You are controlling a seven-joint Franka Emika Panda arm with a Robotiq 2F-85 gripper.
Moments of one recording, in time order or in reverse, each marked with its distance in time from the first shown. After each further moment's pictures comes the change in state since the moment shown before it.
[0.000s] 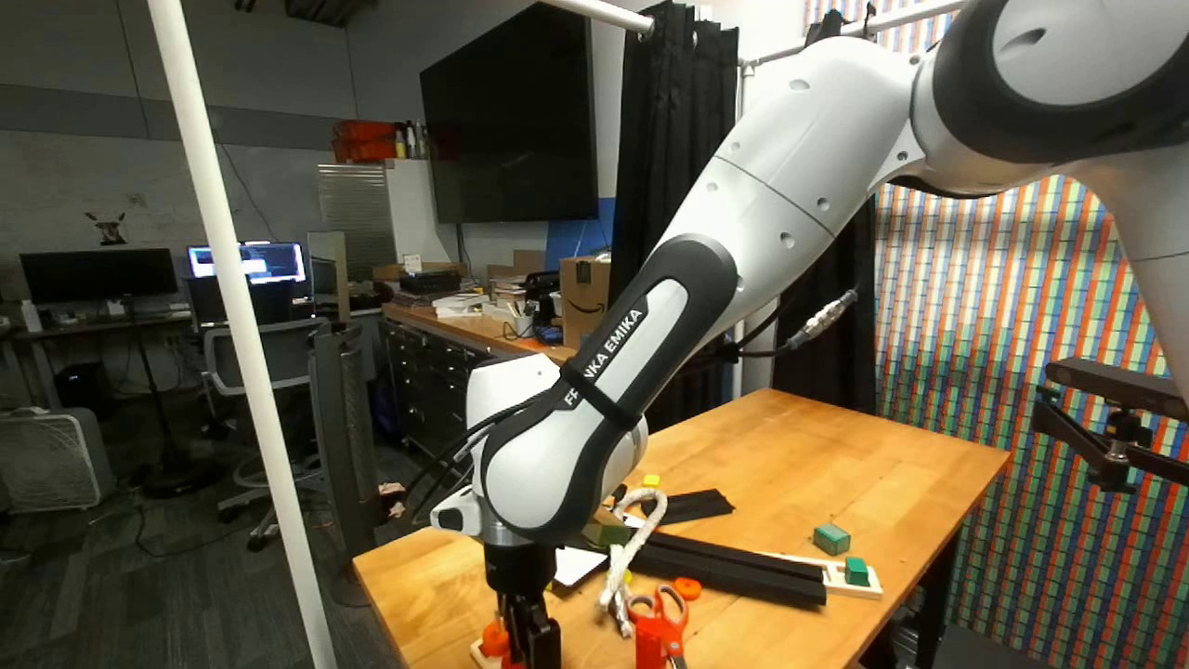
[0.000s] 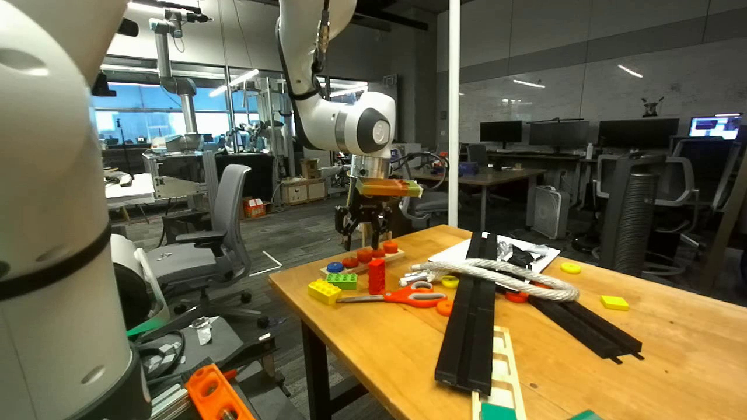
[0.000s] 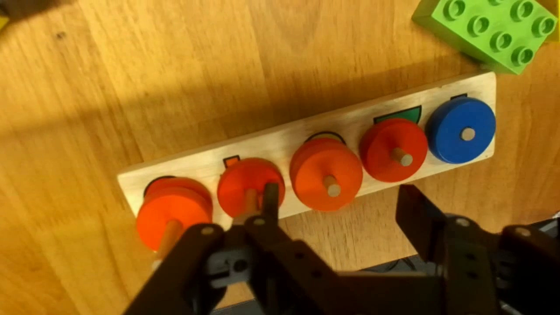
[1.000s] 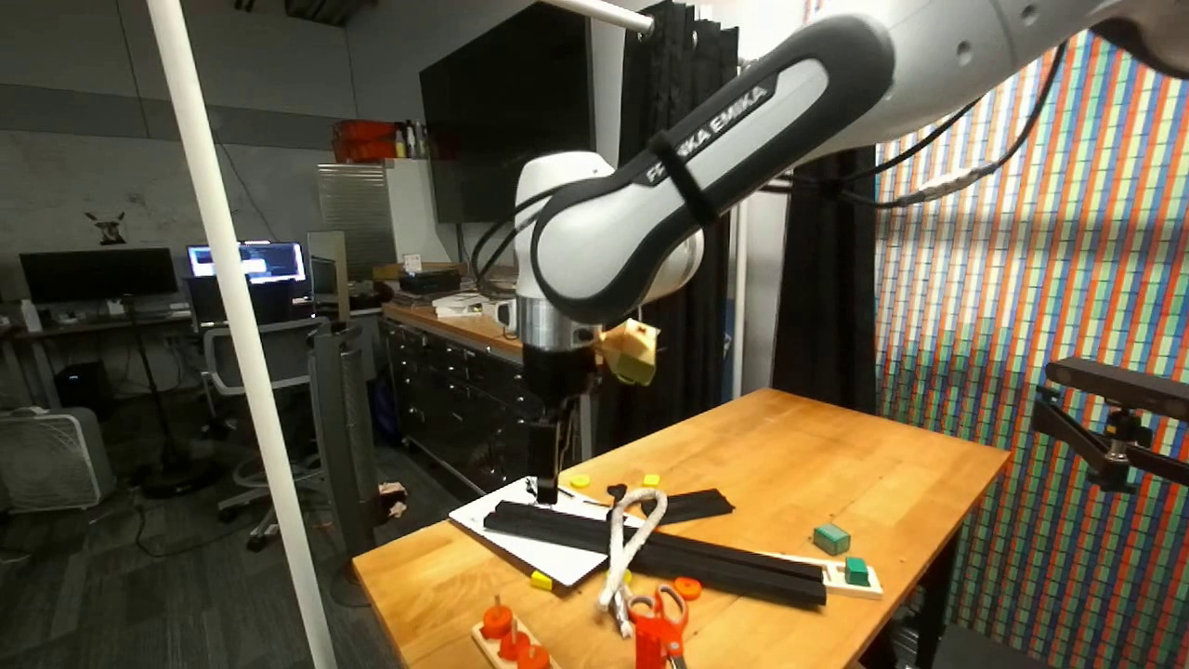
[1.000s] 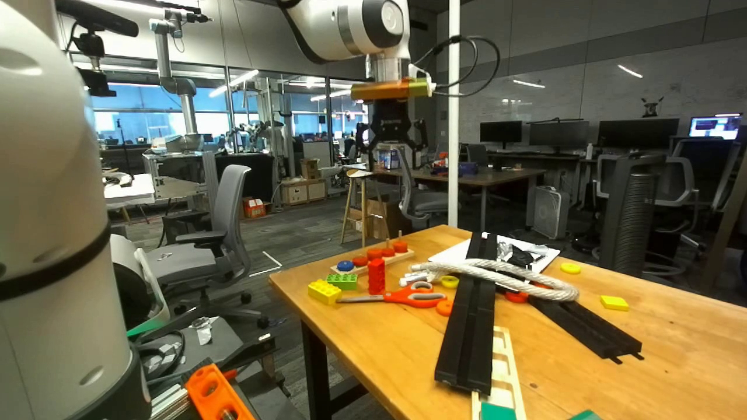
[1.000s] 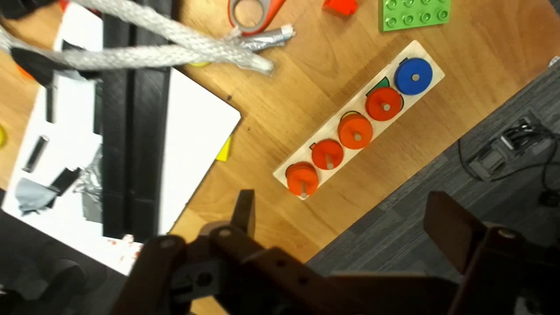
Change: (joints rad) arm -0.016 -0.411 -0.098 -0.028 -0.010 -0.218 0.525
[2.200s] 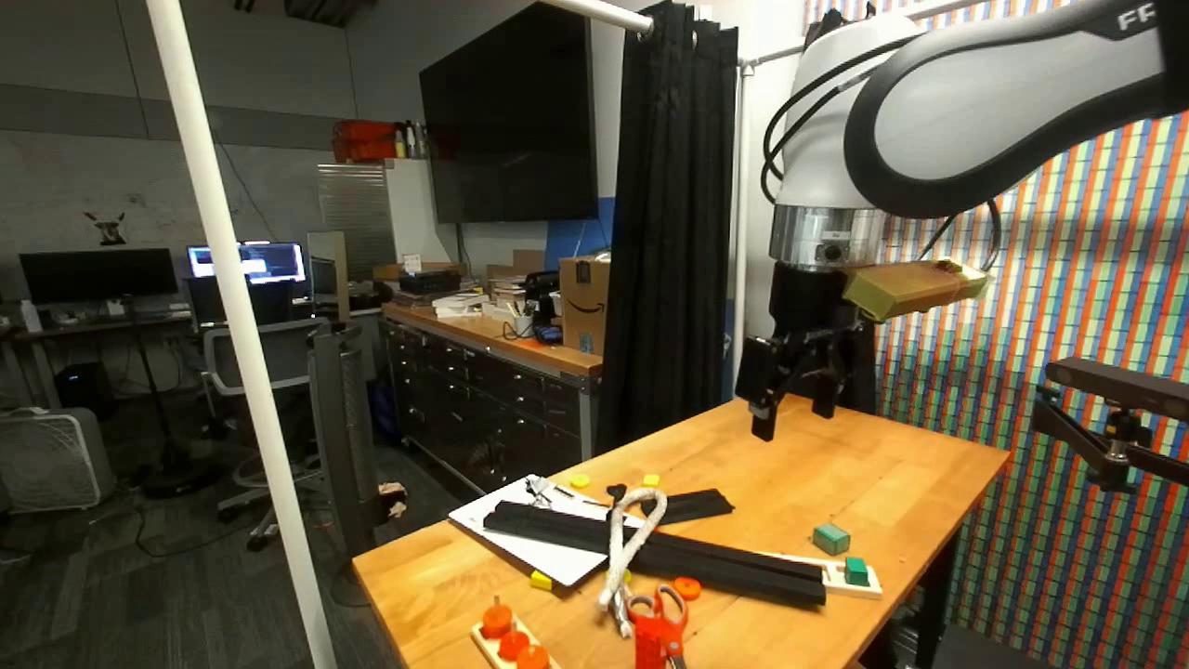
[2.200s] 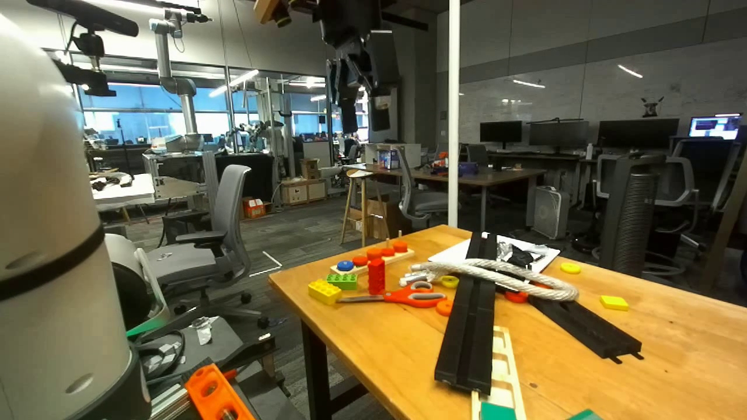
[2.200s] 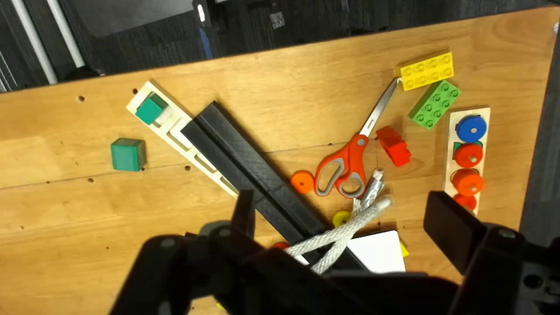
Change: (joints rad) arm -0.124 -0.817 -0.107 -0.518 0.016 -0.282 0.639
